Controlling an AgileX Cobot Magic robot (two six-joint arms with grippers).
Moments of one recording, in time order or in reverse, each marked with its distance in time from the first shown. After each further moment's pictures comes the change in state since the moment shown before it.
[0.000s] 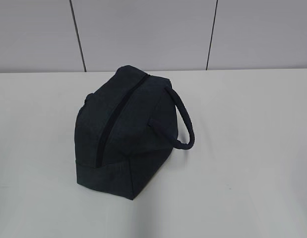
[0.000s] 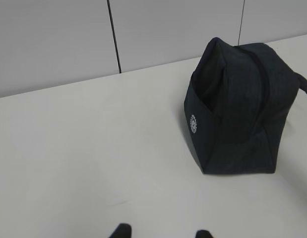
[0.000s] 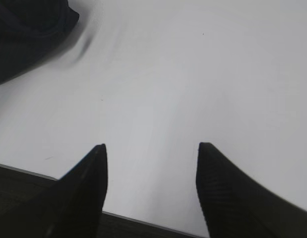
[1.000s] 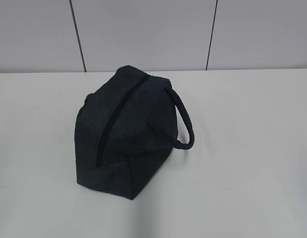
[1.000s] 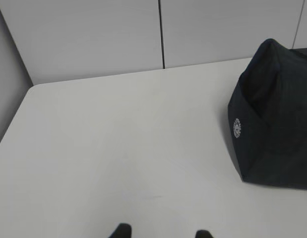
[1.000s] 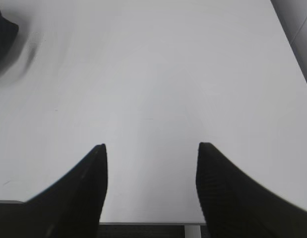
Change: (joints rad) left arm 0.192 0.000 0.000 0.001 0.000 0.000; right arm -0.215 -0.001 0.000 -0.002 0.000 0.000
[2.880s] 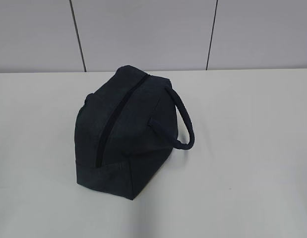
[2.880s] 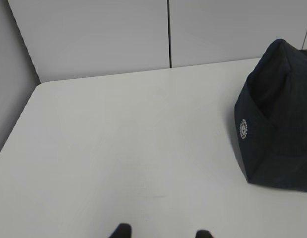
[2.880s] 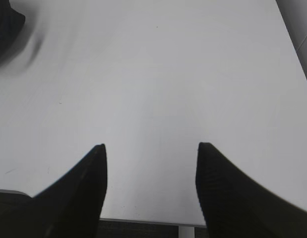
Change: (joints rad) left arm 0.018 0.000 0.000 0.000 0.000 0.000; right arm -0.033 0.000 0.000 0.043 0.000 -0.090
